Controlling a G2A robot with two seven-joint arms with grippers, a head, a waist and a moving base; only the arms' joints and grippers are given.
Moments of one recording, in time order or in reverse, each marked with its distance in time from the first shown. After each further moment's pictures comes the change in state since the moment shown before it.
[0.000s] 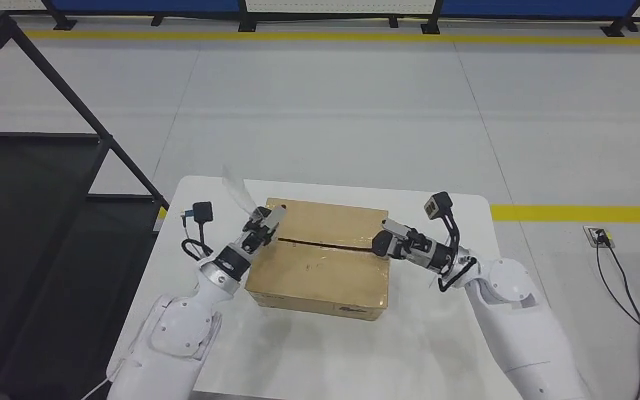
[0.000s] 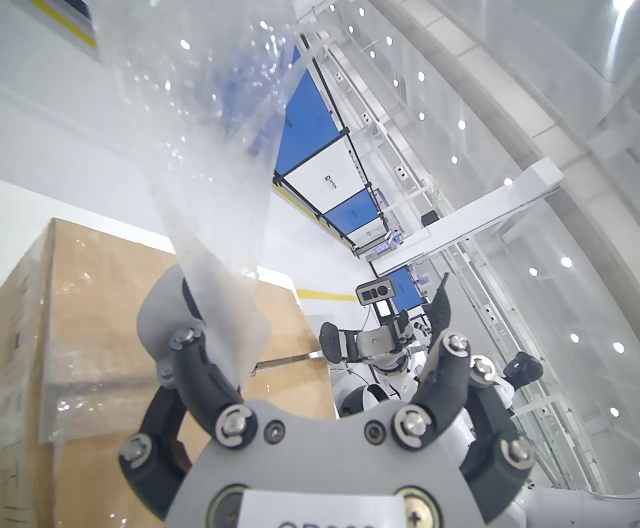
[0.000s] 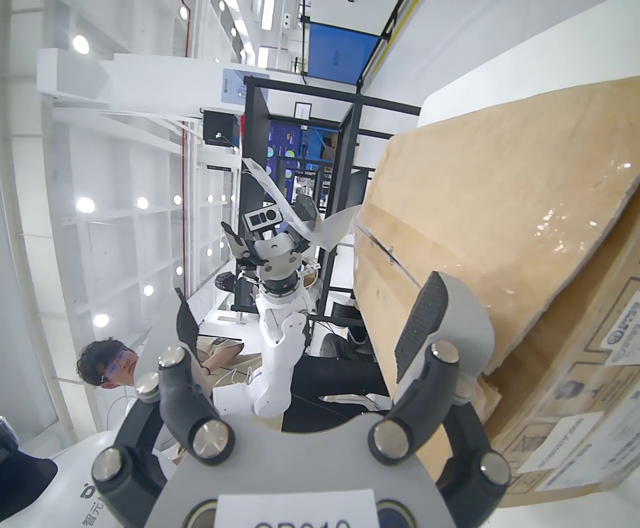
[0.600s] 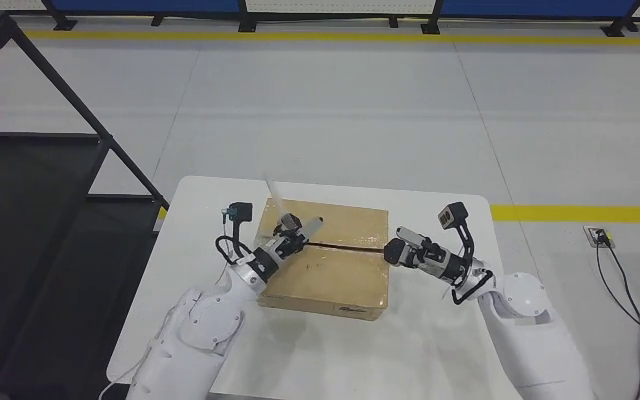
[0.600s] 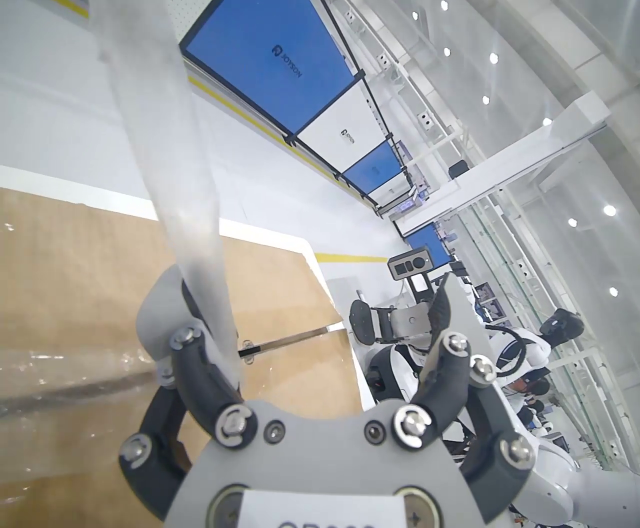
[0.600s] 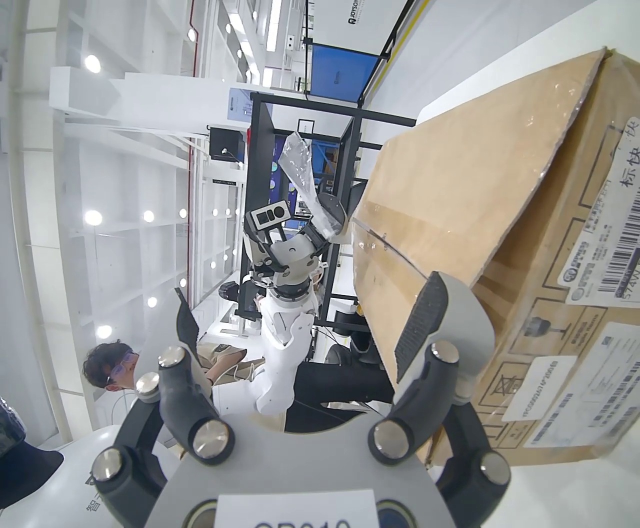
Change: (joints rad) left arm -0.076 -0.028 0.124 0.066 0.121 0.039 -0.020; right arm -0.081 0.027 0.053 -0.072 0.000 0.026 -0.003
